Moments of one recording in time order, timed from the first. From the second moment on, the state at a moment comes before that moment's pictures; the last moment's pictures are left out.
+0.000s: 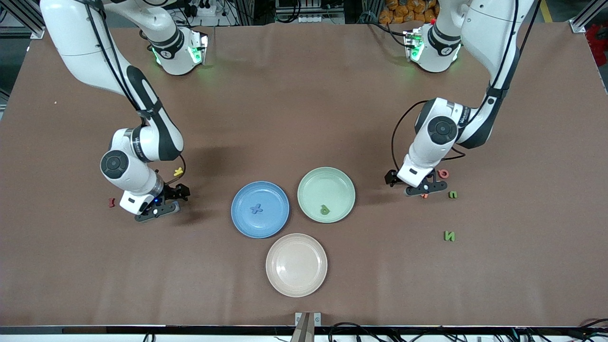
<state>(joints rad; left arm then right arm) -0.30 0.41 -0.05 -2.17 0.10 2.65 -0.58 0.17 0.56 -0.07 -2.01 0.04 2.62 -0.24</state>
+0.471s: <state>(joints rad) -0.09 0.40 -0.05 -2.17 0.11 2.65 -0.31 0.17 0.56 -0.06 -2.00 0.05 2.61 -0.24</state>
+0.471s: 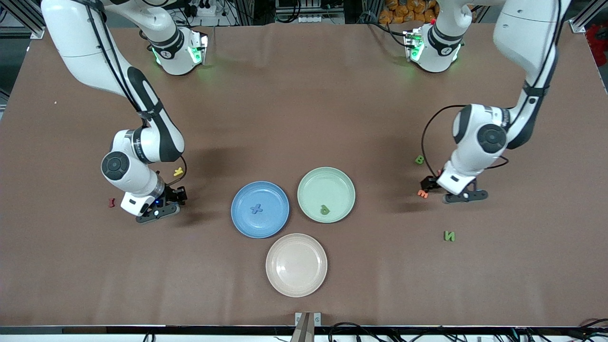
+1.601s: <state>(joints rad) 0.02 0.53 -0.05 -2.06 0.11 2.62 -0.13 0.20 0.58 -0.04 -1.81 0.09 2.41 -0.11</state>
